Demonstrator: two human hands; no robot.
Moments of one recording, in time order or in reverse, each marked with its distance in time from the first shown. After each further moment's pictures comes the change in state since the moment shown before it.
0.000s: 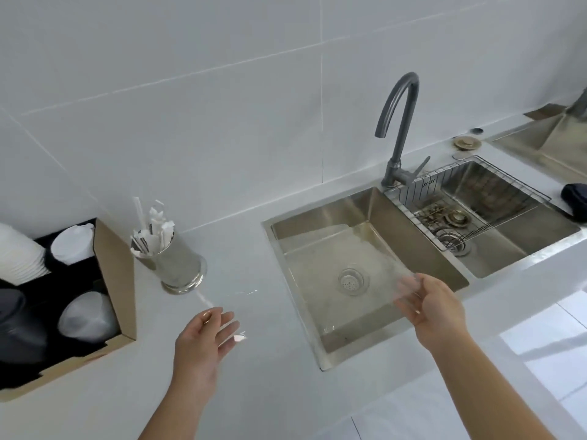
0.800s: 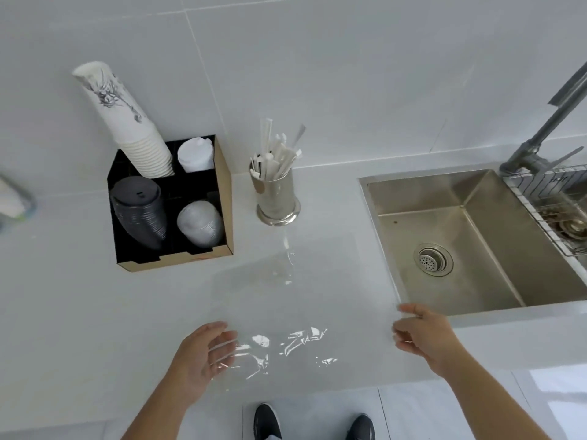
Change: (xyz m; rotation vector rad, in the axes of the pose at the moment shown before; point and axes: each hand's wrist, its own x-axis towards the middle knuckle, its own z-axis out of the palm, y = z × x) left_hand -0.018 -0.057 -0.224 -0.060 0.130 -0.403; right_hand -0.065 0.155 0.048 -0.852 -0.312 0.211
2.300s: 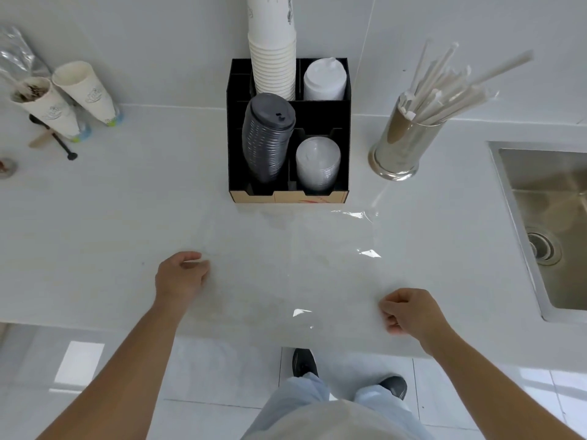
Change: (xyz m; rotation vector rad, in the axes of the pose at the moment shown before) left_hand 0.097 0.049 -0.254 0.342 0.474 0.333; right_hand -0.033 0.051 0.243 -0.378 -0.094 -0.050
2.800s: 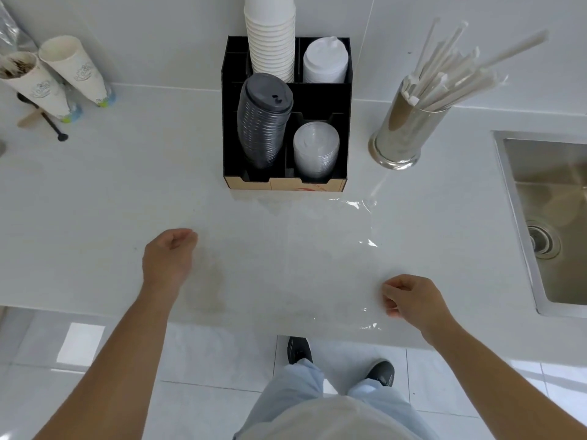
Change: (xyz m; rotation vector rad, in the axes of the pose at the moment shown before) left_hand -0.010 0.017 -0.002 -0.087 0.048 0.109; right_hand 0.002 -0.001 -0.011 -0.103 0.031 -0.108
